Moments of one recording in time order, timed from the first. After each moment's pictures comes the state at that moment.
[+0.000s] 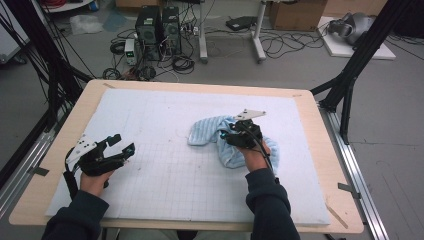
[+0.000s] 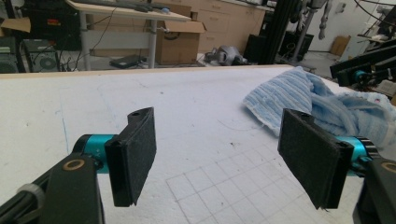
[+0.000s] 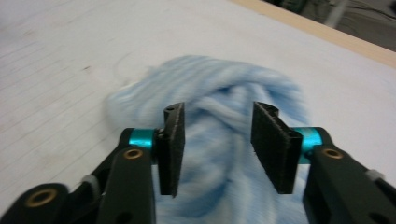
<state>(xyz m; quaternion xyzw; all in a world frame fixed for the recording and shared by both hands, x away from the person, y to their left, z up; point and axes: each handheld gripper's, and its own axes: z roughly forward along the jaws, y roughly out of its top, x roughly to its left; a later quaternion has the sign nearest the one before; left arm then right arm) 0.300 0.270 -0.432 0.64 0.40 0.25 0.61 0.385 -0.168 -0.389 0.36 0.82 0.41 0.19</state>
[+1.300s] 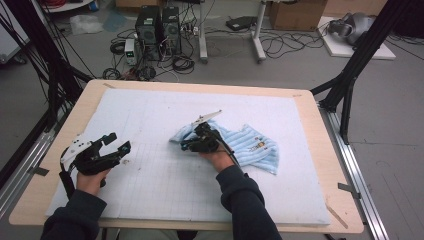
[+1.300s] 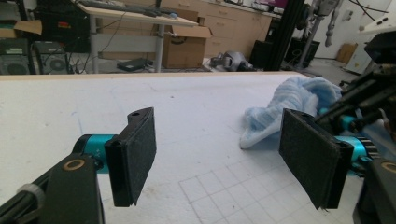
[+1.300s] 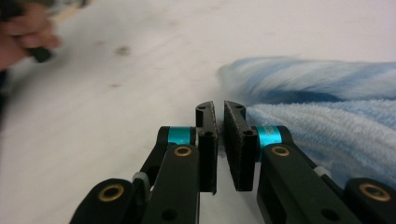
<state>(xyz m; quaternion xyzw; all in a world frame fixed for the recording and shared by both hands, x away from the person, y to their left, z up) 0.300 0.283 -0.430 0.63 0.41 0.26 0.61 0.392 -0.065 -0.413 0.27 0.85 0.44 -0.03</state>
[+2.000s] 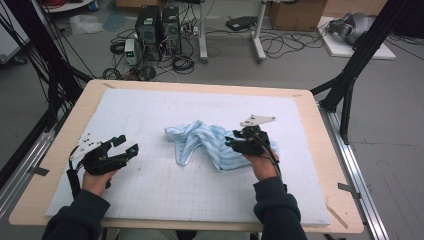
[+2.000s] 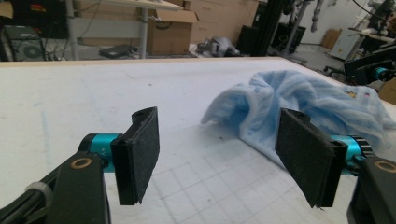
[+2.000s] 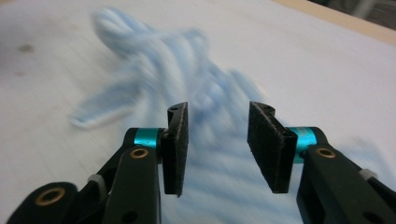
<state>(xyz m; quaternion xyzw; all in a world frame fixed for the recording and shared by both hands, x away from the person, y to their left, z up) 0.304 0.257 -0.431 0.66 0.39 0.22 0.60 0.358 -0.197 -0.385 0.38 0.81 0.41 0.17</state>
